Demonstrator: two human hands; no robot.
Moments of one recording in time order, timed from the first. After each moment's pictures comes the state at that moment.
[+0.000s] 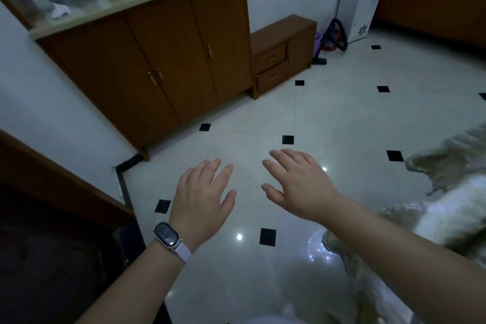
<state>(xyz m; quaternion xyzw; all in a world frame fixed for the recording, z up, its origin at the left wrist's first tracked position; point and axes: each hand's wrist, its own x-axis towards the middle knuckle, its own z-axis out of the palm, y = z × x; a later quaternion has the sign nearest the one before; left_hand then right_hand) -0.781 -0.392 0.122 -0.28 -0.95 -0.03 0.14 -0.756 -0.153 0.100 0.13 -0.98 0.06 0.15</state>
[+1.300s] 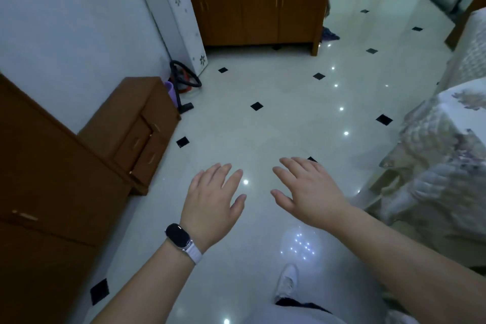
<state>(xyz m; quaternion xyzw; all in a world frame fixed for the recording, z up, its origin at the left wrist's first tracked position) -1.310 0.017 0.097 -0.65 -0.75 -0.10 0.10 -1.113 0.158 0.073 -0.28 -0.94 0.00 0.17</state>
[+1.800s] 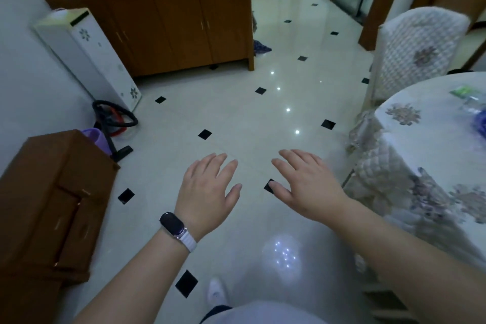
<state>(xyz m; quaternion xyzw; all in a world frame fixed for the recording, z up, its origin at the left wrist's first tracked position) -1.329 0.309 0.112 -0.75 -0.63 -0.16 0.12 -1.096 0.378 0.097 -0.44 -0.88 -0.02 0.16</state>
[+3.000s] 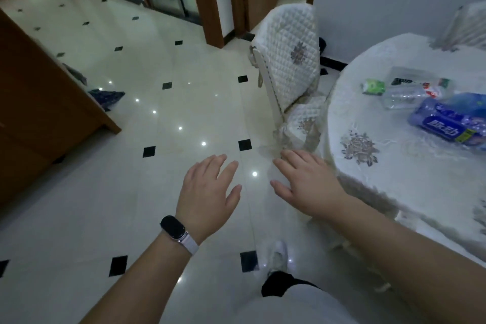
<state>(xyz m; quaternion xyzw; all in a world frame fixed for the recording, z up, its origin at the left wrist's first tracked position) -1.252 0.922 0.079 -0.93 -0.33 -0.13 0.00 -1.033 0.815 0.062 -0.75 -0.65 0.00 0.08</state>
